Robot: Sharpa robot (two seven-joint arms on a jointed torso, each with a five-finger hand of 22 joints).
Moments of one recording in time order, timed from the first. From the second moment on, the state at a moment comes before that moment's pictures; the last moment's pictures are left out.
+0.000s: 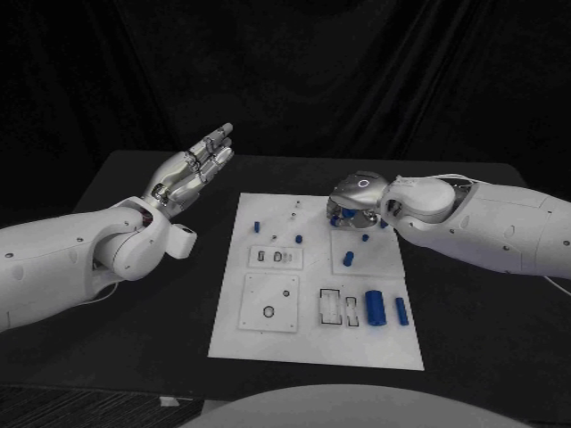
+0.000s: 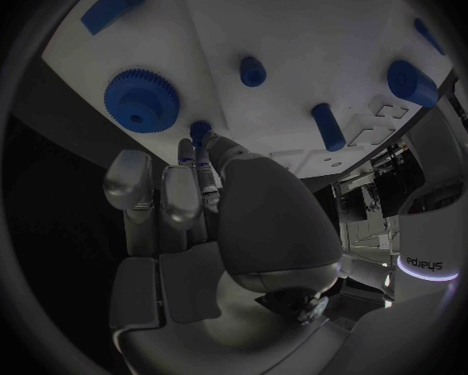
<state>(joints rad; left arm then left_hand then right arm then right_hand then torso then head) 1.25 -0.88 -0.22 1.44 -0.23 -0.12 0.67 1.30 0.28 -0.27 0.29 0.37 0.13 -0.01 0.02 0.02 0.00 -0.06 0.01 0.00 0.00 -0.02 0.00 0.00 0.15 0.00 0.02 0.00 0.00 1.28 -0.62 -0.25 1.21 -1.88 -0.25 0.08 1.45 -0.07 0.32 0.12 0.19 1.05 0.07 0.10 0.11 1.17 0.02 0.07 0.07 1.46 -0.06 1.22 1.06 0.12 1.32 0.06 1.13 1.19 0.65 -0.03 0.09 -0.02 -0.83</state>
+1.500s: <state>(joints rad) 1.25 -0.89 -0.22 1.43 -0.23 -0.08 0.67 1.33 0.29 -0.25 0.29 0.43 0.14 0.00 0.02 0.02 0.00 -0.05 0.01 0.00 0.00 -0.02 0.00 0.00 0.15 0.00 0.04 0.00 0.00 1.30 -0.63 -0.24 1.22 -1.71 -0.31 0.16 1.50 -0.09 0.35 0.08 0.27 1.15 0.10 0.10 0.13 1.27 0.04 0.06 0.06 1.47 -0.04 1.20 1.04 0.12 1.33 0.06 1.13 1.23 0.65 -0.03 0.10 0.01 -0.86</state>
